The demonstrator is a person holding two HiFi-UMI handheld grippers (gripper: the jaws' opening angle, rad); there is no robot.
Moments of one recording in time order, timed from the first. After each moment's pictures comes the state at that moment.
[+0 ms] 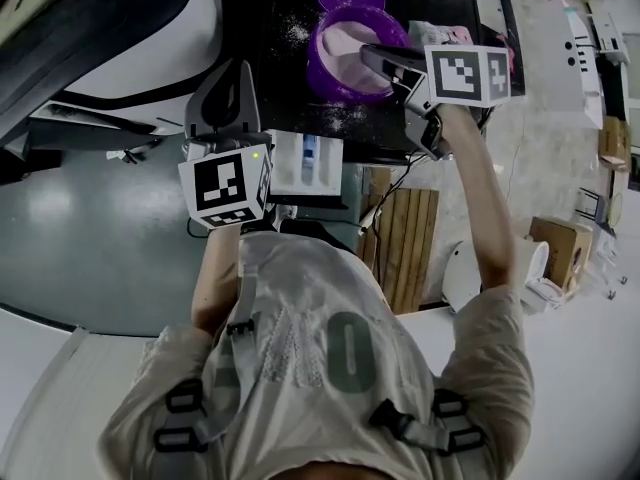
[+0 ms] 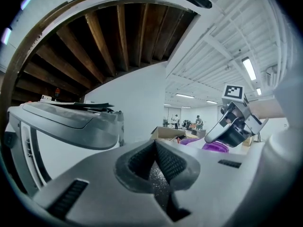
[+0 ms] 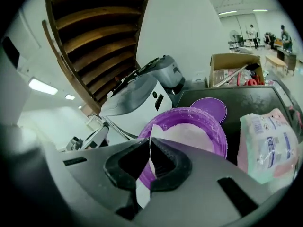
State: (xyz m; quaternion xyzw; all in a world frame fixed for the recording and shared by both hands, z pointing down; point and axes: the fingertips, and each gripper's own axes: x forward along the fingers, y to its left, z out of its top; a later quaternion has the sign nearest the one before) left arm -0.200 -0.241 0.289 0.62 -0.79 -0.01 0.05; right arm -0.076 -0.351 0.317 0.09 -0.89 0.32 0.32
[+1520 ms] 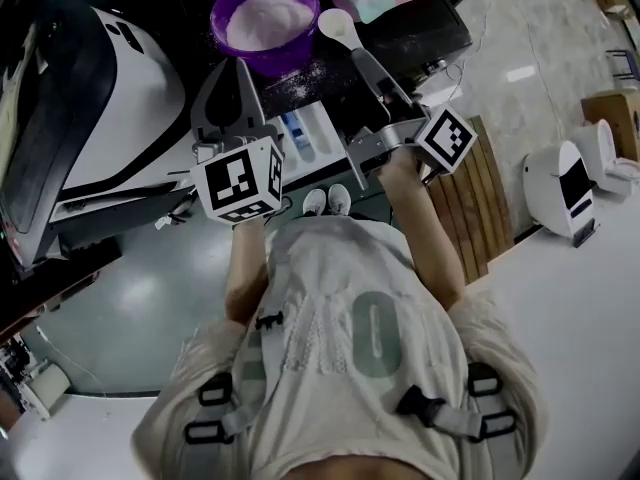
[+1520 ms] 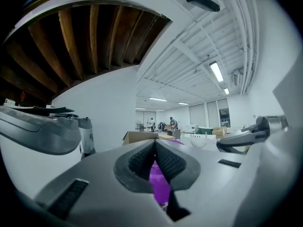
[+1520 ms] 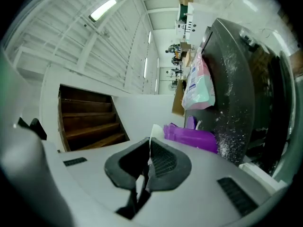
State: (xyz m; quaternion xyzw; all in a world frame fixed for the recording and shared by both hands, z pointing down) left arm -0.074 -0.262 0.291 0.73 -0.68 0.02 -0.02; right arm 0.091 -0.286 0.335 0.27 -0.70 0.56 -0.36
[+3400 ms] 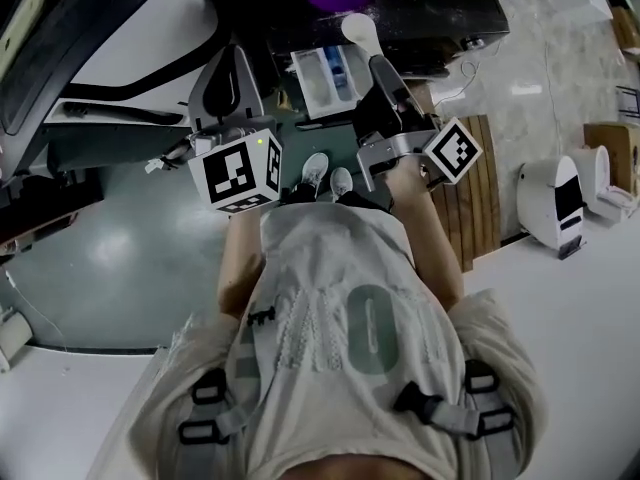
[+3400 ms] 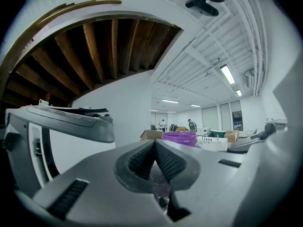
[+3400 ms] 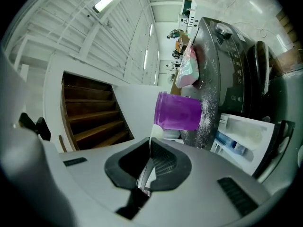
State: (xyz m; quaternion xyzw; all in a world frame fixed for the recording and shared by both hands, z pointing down) left arm -0.169 -0.126 0.314 0.68 -0.73 -0.01 -0.01; right arm 0.024 -0.163 0.372 0.26 -0.72 0.56 -0.31
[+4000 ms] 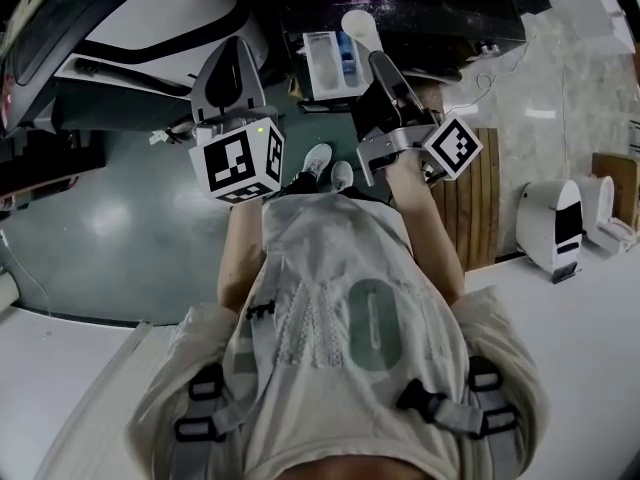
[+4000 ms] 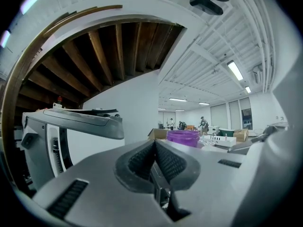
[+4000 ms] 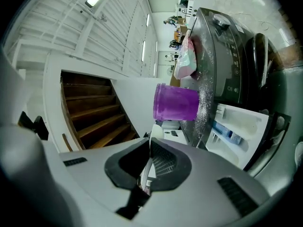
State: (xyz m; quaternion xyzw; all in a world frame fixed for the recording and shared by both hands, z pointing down) left arm -0.165 -0.093 0.316 0.64 -0.77 0.00 0.00; right arm 0.019 -0.147 0.380 0.22 -0.73 0.59 -0.28
